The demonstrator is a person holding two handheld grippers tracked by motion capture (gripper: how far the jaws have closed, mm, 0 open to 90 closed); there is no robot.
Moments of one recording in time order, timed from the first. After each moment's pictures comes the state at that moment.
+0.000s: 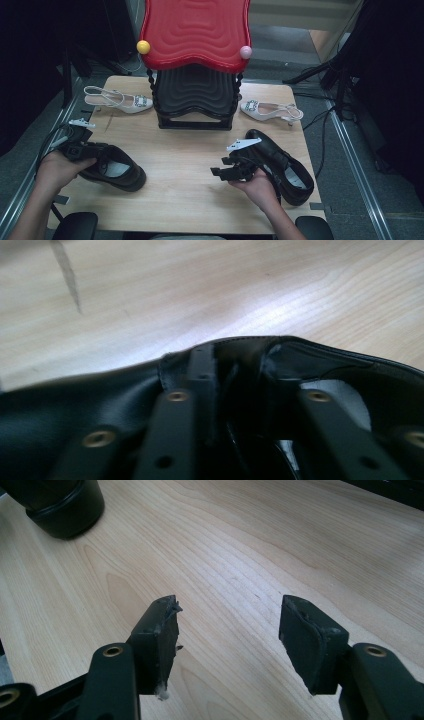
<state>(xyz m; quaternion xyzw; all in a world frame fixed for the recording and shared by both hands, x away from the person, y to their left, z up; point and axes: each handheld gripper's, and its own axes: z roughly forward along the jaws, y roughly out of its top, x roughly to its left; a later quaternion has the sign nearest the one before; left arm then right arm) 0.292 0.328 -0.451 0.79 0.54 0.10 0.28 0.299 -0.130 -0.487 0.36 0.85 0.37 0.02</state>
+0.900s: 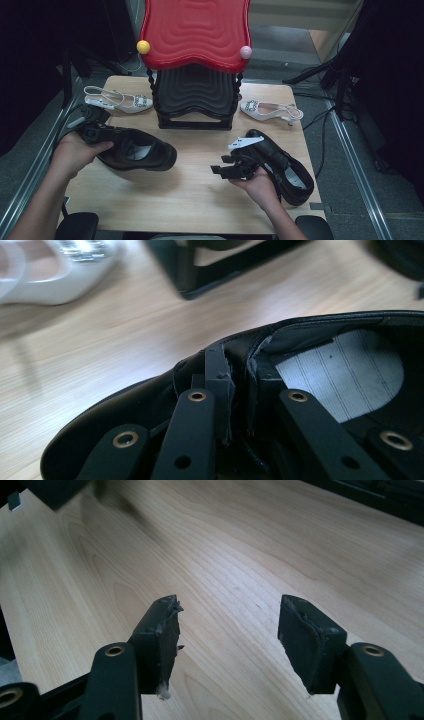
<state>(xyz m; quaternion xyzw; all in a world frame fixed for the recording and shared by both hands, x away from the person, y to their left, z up) 0.313 0.263 -0.397 0.81 0.49 0.08 0.32 0.301 -0.133 -0.481 0.36 0.85 0.39 0.02</state>
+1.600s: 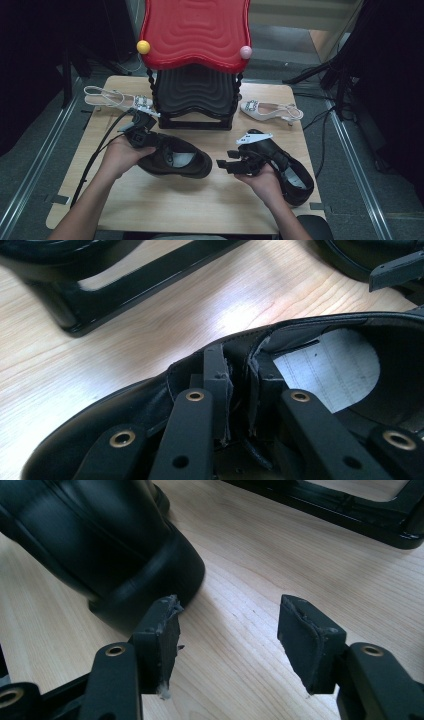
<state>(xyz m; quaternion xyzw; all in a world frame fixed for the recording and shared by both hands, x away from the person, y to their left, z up) 0.331 0.171 -0.425 0.83 0.45 0.04 0.32 0.308 -0.149 -0.473 0.37 0.83 0.40 0.03</state>
